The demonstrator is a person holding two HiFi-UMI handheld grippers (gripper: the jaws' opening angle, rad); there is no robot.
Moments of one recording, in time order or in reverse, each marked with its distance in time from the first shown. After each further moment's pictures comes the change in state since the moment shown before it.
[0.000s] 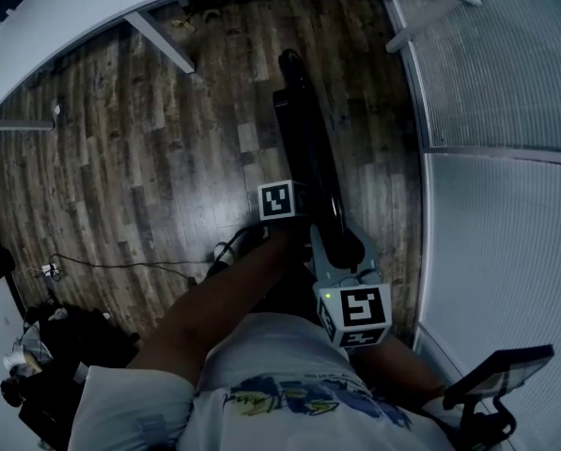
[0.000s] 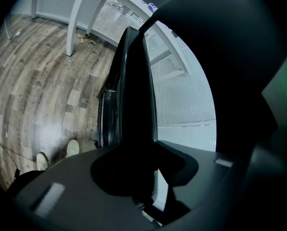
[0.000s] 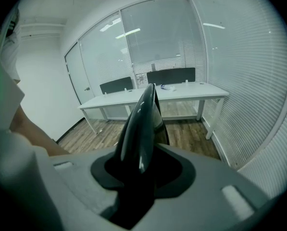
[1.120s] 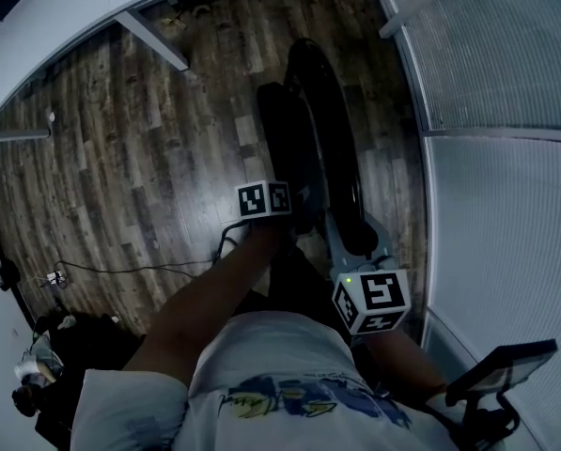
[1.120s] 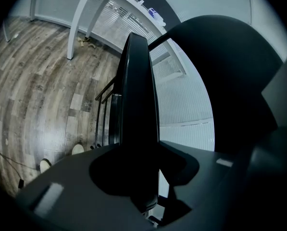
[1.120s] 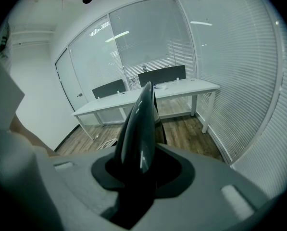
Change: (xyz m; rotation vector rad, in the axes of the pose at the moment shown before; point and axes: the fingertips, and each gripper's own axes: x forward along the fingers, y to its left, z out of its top) left arm -0.012 0.031 0.011 0.039 -0.040 -0.037; right arm 0.001 -0.032 -0.005 0.116 -0.010 -0.037
